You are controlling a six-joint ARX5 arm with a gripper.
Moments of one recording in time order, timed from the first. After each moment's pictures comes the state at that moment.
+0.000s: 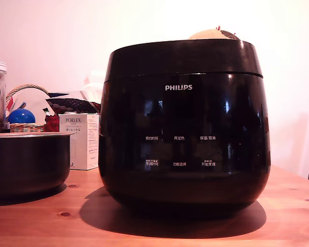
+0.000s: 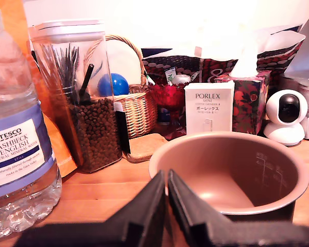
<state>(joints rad) -0.01 0.00 0.01 -0.01 0.00 0.00</state>
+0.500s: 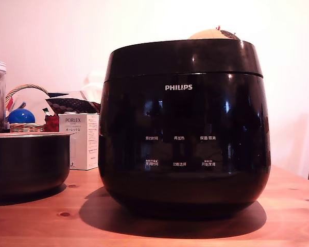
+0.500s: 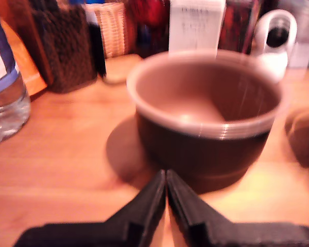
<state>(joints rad) 0.04 0.00 0.06 -0.27 0.12 -0.10</state>
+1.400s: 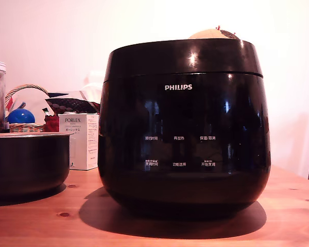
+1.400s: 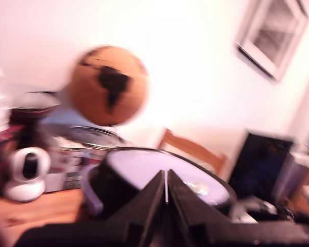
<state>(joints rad) -0.15 0.23 0.31 0.13 0.71 -0.52</state>
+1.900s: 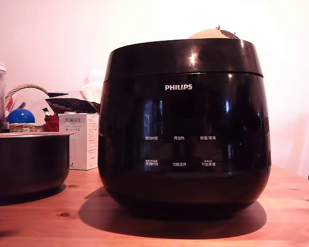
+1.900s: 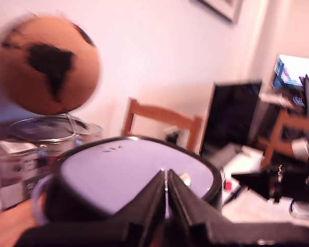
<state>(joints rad) -0.53 0.79 0.48 0.35 0.54 -0.22</state>
